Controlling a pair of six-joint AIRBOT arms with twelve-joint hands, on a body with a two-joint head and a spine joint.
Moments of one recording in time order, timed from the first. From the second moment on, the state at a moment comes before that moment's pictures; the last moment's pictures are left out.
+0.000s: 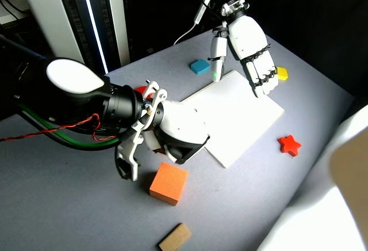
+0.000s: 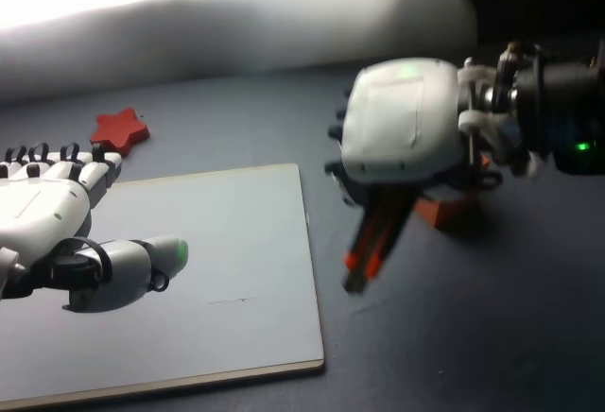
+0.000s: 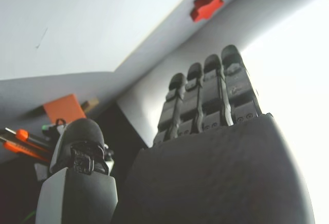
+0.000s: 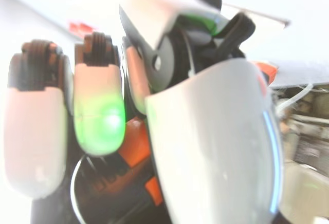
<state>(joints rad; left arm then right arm) 0.57 -0.76 0.54 -1.40 -0.97 2.06 -0.25 -1.28 1.32 -1.35 0.41 -0.23</state>
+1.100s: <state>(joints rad) 0.60 -0.76 0.75 -1.48 -0.93 2.04 -0.44 -1.71 1.73 -0.64 1.12 -1.53</state>
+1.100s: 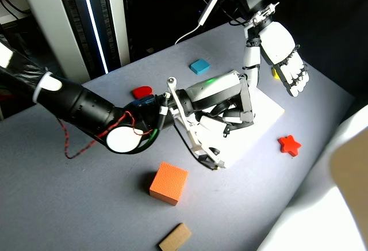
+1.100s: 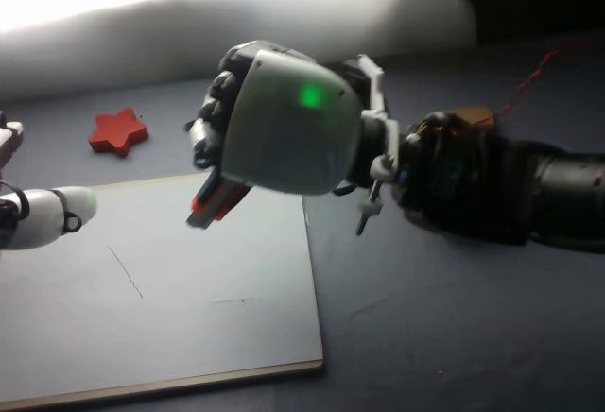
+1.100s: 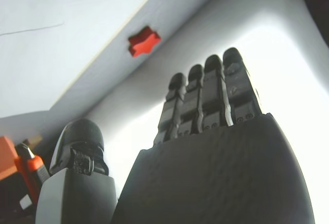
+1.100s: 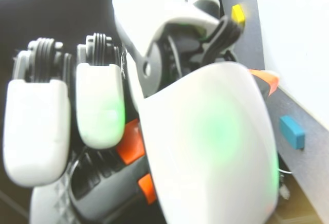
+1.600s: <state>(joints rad) 0.62 -0.76 0.79 -1.48 -0.93 2.04 -0.47 -1.84 1.93 -0.69 1.23 -1.56</state>
